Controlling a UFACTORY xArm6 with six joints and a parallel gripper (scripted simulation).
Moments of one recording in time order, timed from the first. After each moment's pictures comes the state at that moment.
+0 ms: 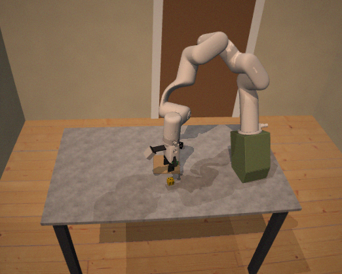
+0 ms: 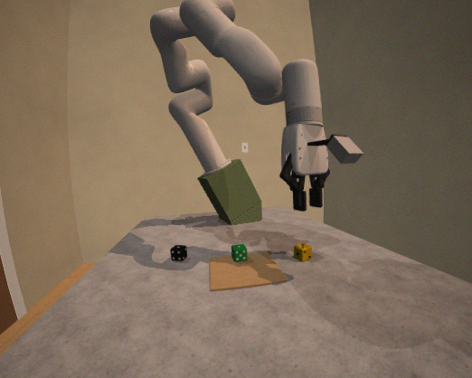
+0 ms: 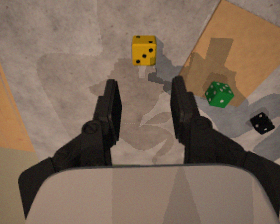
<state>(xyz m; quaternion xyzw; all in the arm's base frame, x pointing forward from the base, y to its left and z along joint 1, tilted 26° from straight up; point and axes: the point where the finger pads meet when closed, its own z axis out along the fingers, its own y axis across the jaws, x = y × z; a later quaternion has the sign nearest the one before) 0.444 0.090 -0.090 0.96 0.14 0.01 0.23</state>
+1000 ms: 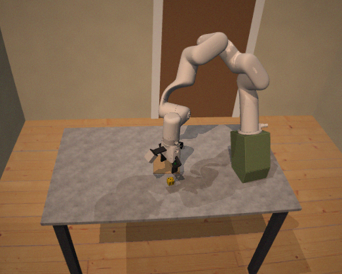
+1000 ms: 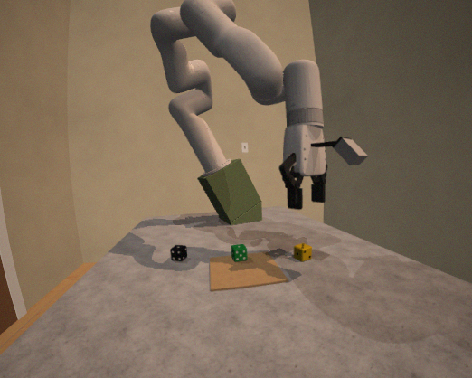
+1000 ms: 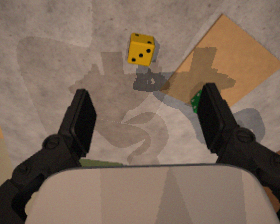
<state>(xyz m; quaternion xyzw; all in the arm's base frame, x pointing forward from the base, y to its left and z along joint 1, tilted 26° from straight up) 0.444 0.088 -0.092 0.95 0.23 -0.01 0.23</state>
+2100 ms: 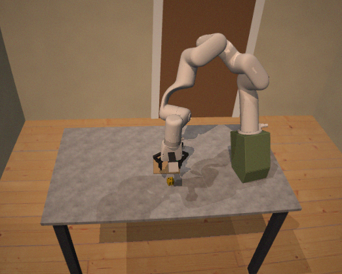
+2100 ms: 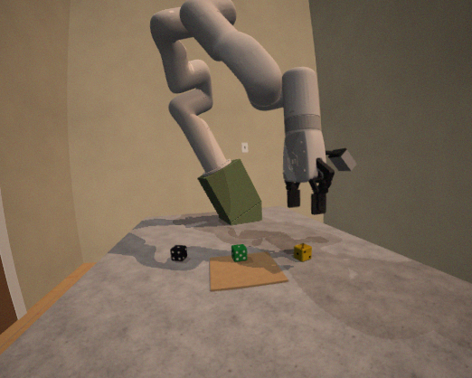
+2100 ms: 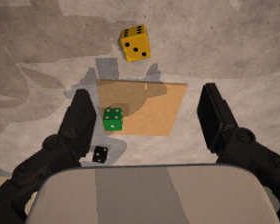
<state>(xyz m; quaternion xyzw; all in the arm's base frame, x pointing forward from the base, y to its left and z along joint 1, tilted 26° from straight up) 0.439 0.081 -0.102 0.67 0.71 -0.13 0.19</state>
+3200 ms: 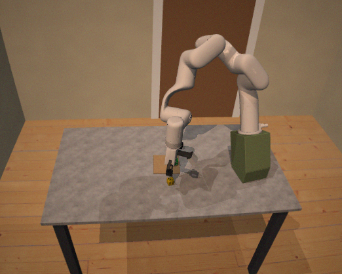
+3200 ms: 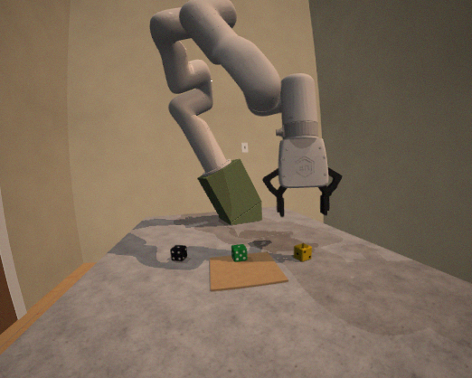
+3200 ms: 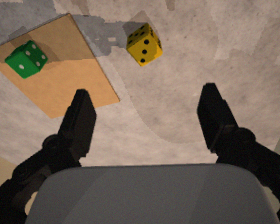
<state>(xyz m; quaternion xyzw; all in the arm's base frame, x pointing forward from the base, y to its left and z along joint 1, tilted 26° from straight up) 0.433 0.074 -0.112 0.16 0.96 -0.22 0.08</state>
